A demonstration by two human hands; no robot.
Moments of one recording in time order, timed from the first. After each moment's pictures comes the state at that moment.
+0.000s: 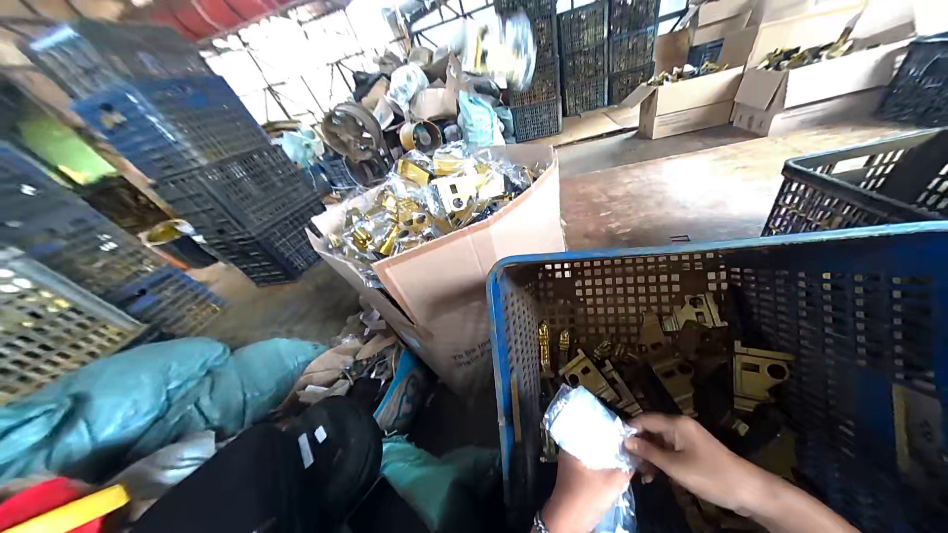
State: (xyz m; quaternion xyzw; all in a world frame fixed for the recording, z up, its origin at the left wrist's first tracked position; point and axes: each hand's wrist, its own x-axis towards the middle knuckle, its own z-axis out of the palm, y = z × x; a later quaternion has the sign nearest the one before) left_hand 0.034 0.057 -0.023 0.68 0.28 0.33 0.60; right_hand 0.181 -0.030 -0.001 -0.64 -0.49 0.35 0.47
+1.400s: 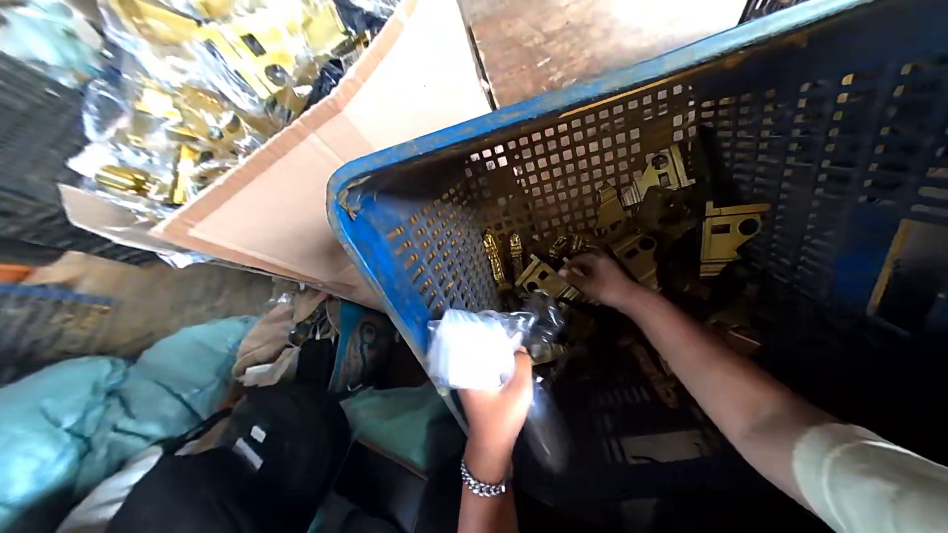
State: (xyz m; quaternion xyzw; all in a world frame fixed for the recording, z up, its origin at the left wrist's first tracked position) left_hand 0.027 0.110 -0.035 0.70 0.39 0.42 0.43; right_hand 0.255 0.083 -0.095 -0.79 -0.33 0.35 0.38
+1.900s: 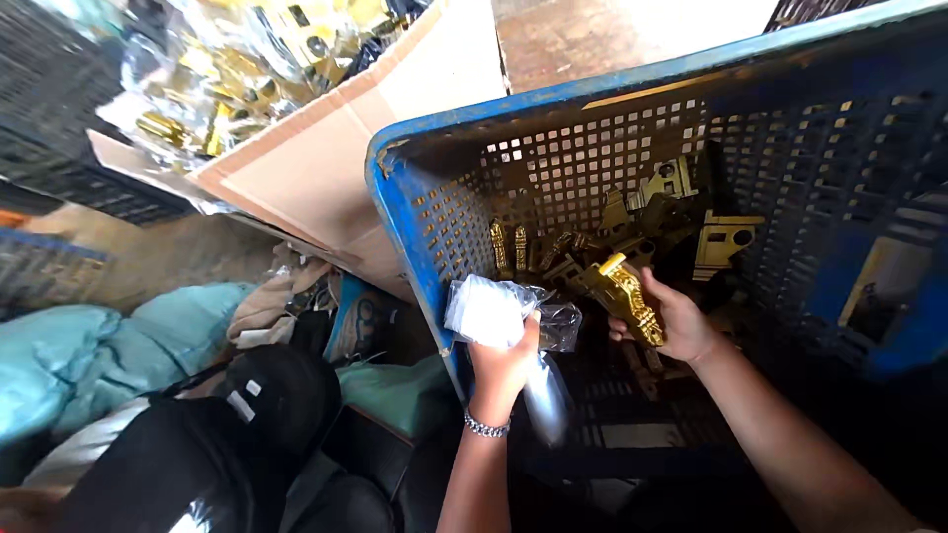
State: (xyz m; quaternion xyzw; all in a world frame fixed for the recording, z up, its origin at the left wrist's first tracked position) left_hand 0.040 0.104 -0.034 0.68 0.40 0.41 0.46; right_hand 0.236 -0.025 -0.086 -0.39 -0.18 0.58 0.70
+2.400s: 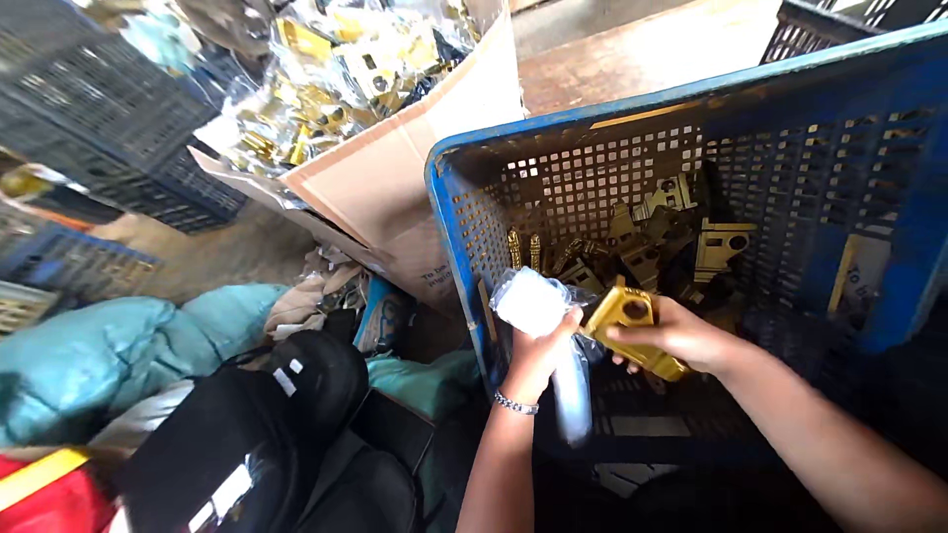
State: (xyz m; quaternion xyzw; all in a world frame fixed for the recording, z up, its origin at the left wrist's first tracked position) left_hand 0.036 0.073 -0.005 0.56 0.38 0.32 0.67; right_hand 0.187 -0.046 -0.004 -0.59 -0.31 0.51 0.55
